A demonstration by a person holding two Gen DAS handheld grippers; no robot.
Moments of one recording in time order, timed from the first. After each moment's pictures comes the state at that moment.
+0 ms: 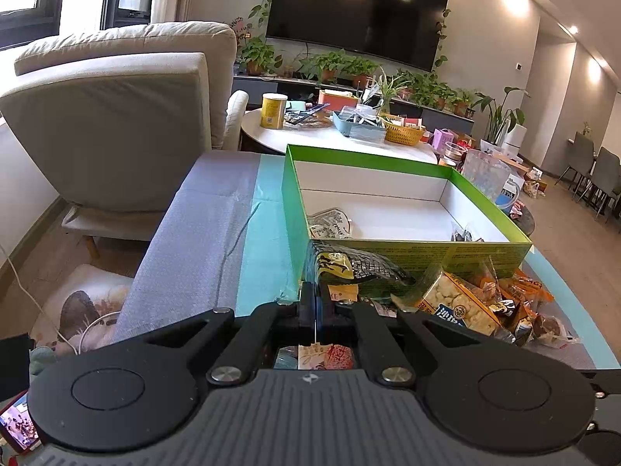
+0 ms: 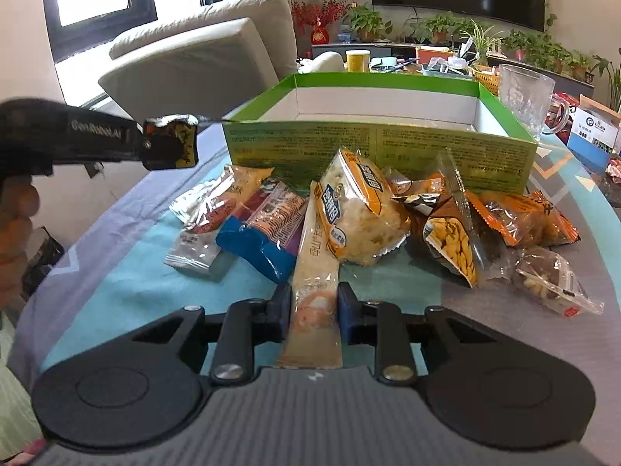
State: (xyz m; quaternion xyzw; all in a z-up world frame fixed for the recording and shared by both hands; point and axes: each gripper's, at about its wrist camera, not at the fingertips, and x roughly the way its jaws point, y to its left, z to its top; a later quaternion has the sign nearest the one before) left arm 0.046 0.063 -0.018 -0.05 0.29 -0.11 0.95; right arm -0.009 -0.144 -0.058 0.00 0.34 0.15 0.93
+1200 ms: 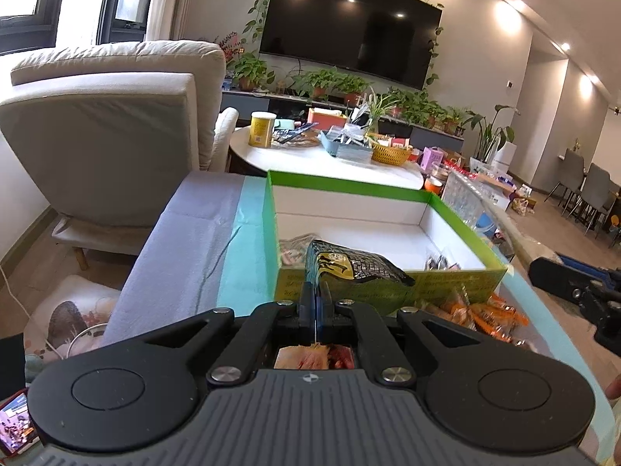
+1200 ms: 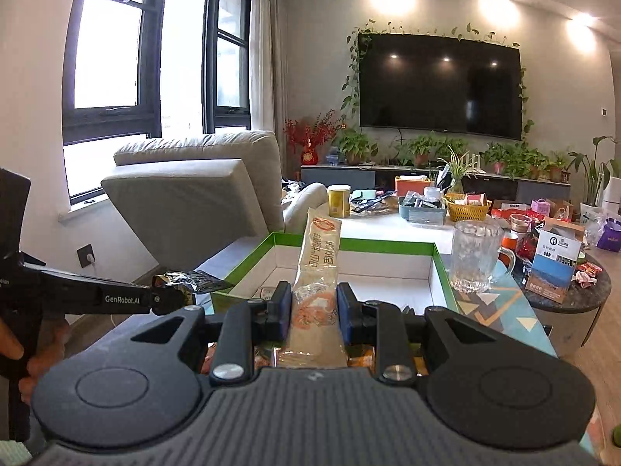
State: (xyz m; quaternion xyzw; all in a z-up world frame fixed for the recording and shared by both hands) left arm 0.043 0.050 0.001 -0.07 0.27 -0.12 0.95; right arm -0.019 -0.175 0.018 -0.01 0.15 0.13 0.98
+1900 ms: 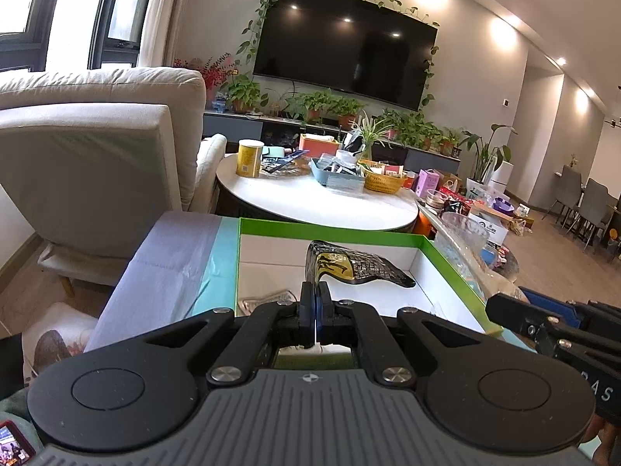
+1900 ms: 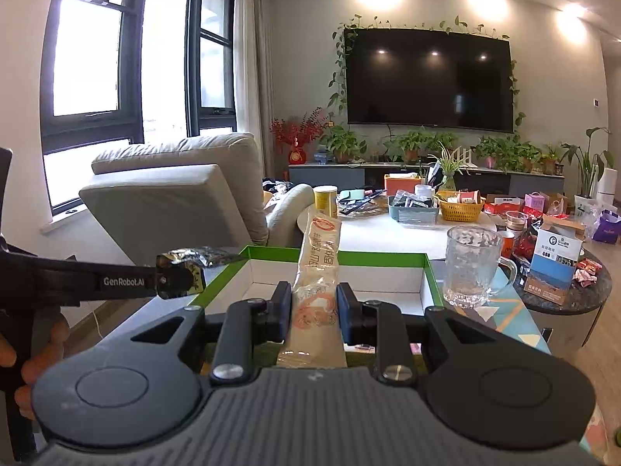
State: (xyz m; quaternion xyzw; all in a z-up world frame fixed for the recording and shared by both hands) left arm 0.091 0.016 0.020 -0.07 0.24 -0.12 0.96; right arm 0.023 -0.184 0.020 0.00 0.16 0.11 0.98
